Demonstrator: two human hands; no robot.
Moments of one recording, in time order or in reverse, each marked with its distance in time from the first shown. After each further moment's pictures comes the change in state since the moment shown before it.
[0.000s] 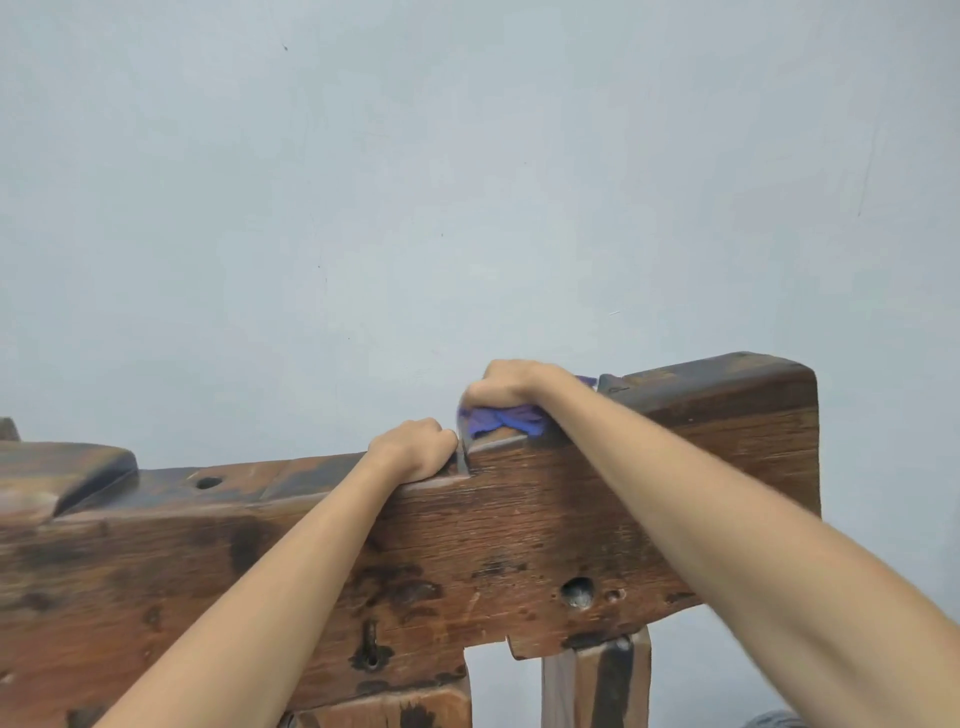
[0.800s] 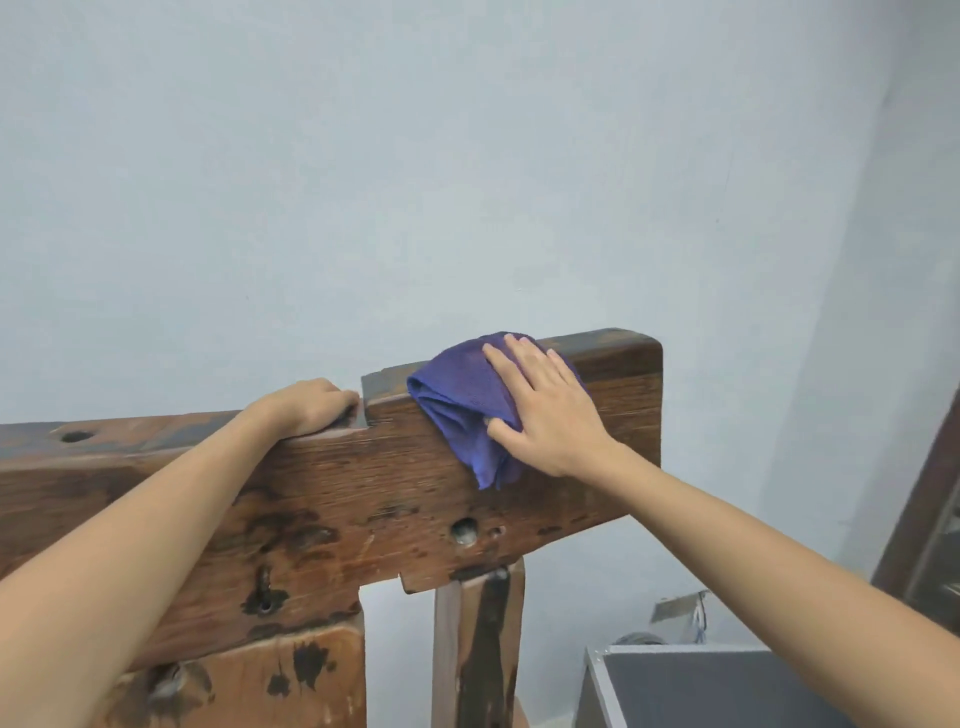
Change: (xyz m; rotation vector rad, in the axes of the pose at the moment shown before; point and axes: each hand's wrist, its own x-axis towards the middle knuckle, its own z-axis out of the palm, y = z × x) left_hand -0.007 -0.009 -0.003 -0.105 -0.036 0.074; right_hand -0.141 0.137 0.046 -0.365 0.629 -0.214
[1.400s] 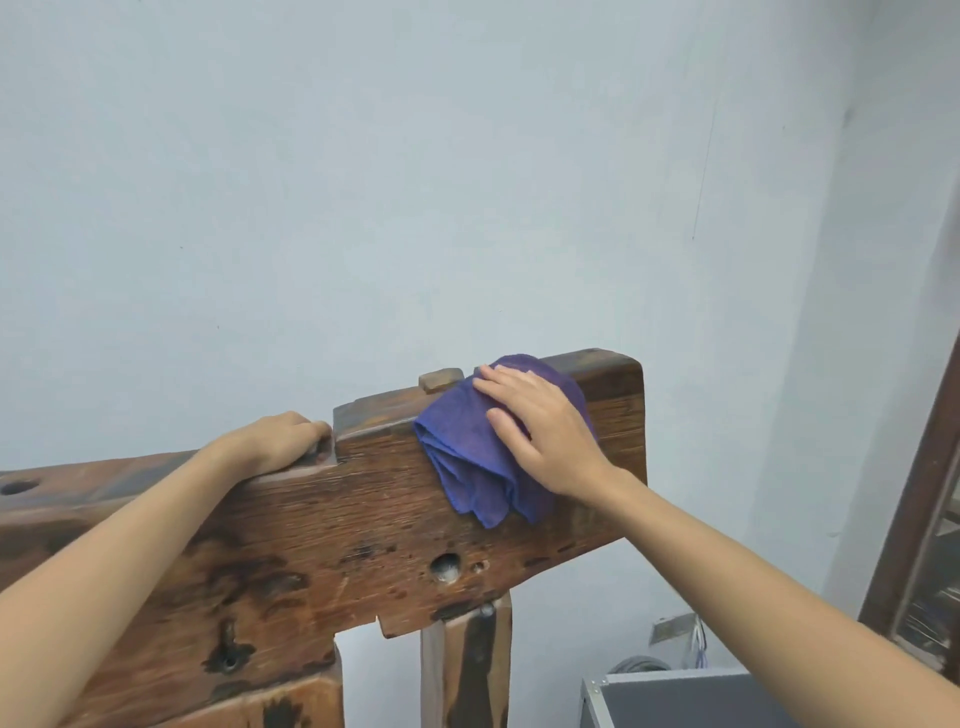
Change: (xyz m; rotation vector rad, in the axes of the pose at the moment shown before) left_hand 0.010 -0.005 0.003 -0.047 0.033 -0.003; right_hand 0.004 0.033 0.008 0.293 0.261 -0.145
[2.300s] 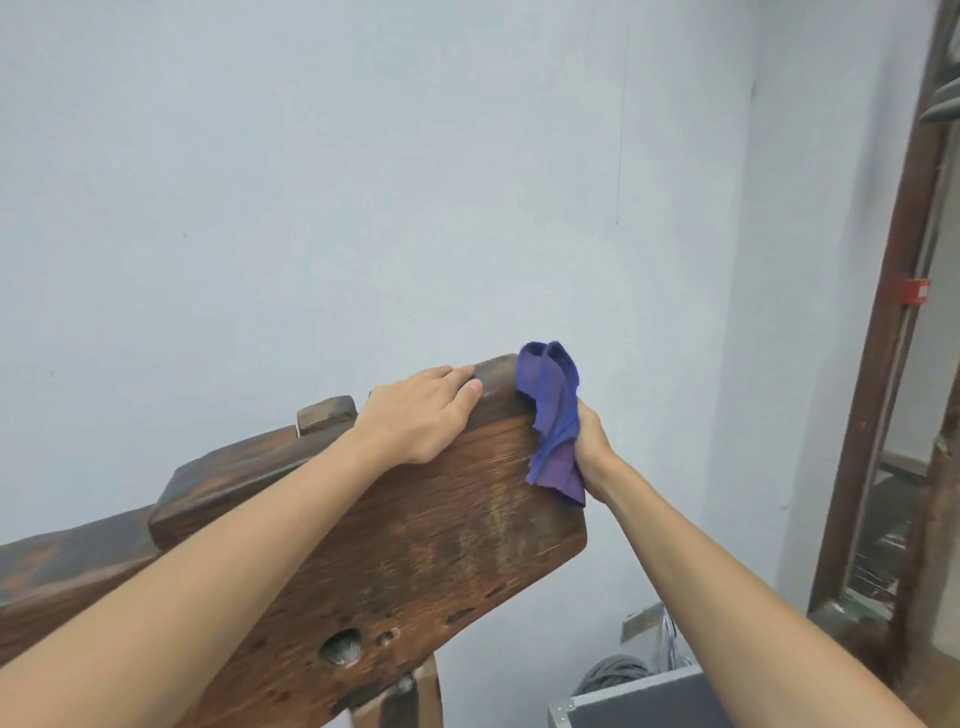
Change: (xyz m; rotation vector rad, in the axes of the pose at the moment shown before) left_hand 0.035 0.253 0.073 0.190 0.150 0.553; right_hand -0.045 0.163 -0.018 0.963 0.294 1.139
